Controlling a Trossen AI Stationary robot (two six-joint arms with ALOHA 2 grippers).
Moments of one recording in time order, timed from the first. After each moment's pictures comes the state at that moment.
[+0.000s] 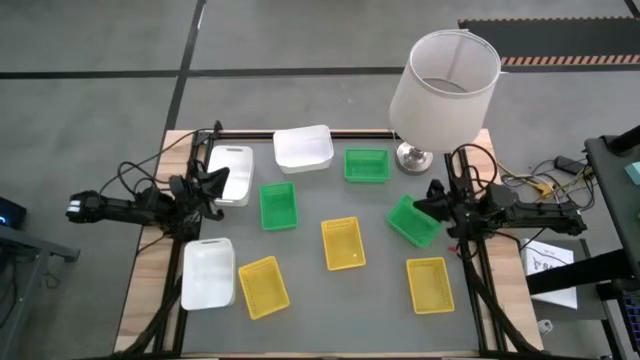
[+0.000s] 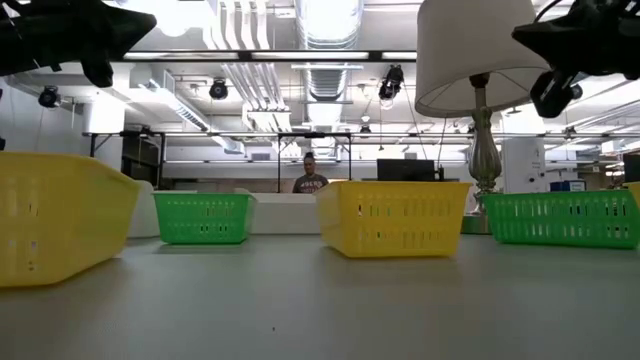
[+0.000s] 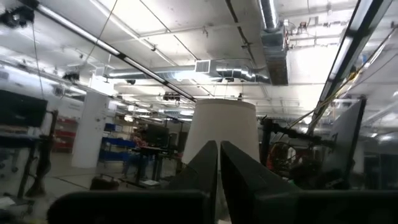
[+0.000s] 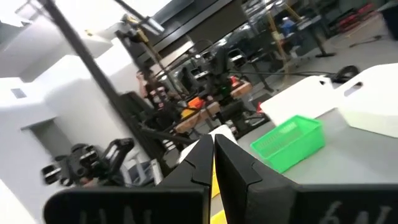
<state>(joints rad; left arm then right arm) -0.09 0.25 0.01 0.83 -0.53 0.16 0.00 0.06 0.11 0.10 0.01 0.57</state>
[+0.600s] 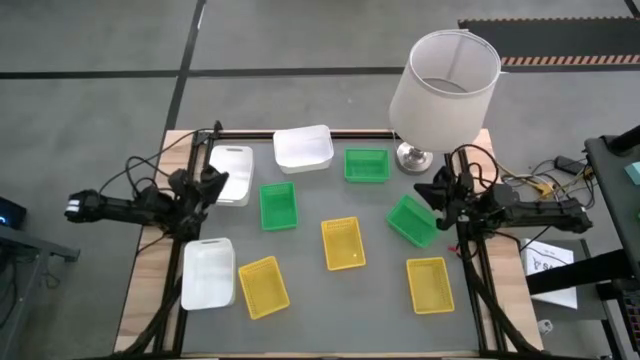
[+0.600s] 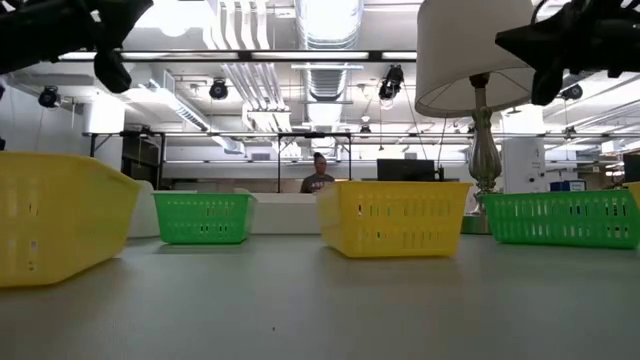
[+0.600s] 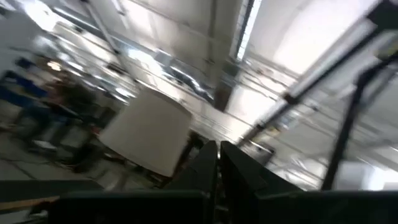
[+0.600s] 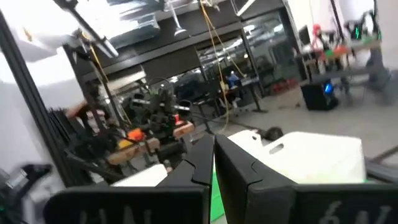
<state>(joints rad) -0.09 0.28 0.02 0.87 -0.38 -0.36 0.00 0.15 0.11 0.27 0.23 0.24</state>
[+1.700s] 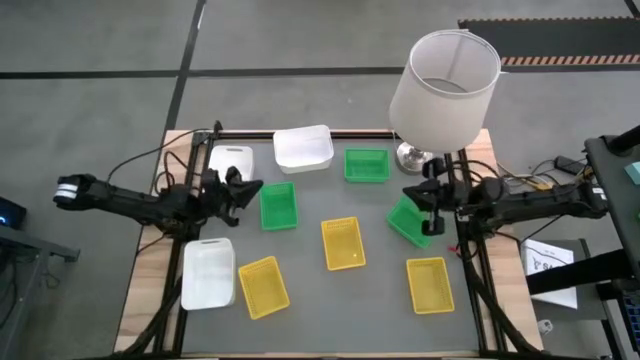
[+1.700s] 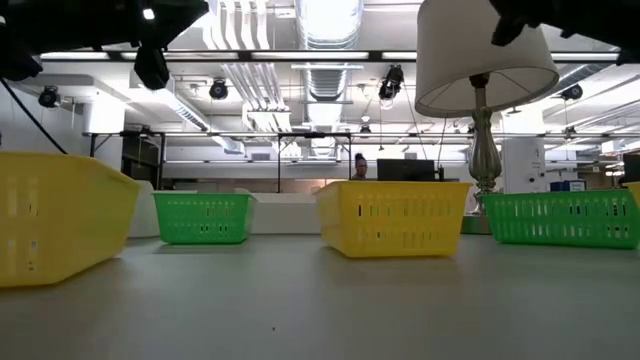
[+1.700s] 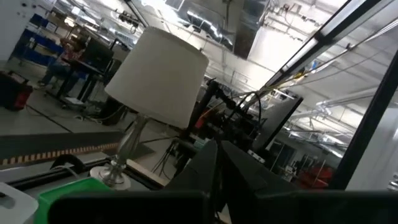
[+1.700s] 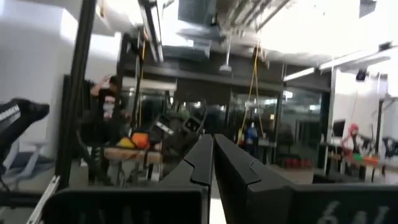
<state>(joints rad) -0.09 0.71 0.21 0.91 -0.37 -0.39 0.00 0.77 0.24 0.81 0.02 -0.16</state>
